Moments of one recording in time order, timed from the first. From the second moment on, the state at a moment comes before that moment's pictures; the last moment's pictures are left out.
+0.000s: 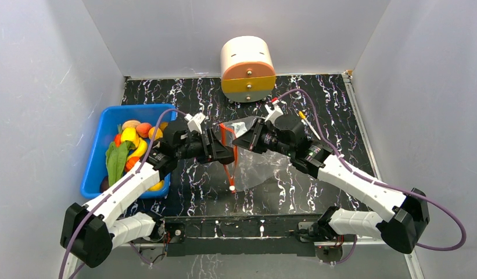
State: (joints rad) left arm -0.51 1.08 0.71 -0.14 0.59 -0.84; right arm 0.79 1.14 0.96 -0.12 -0.16 0.94
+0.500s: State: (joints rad) left arm -0.55 1.01 0.82 -0.32 0.44 -0.81; right arm 0.81 1.14 0.87 -0.06 -0.13 1.05
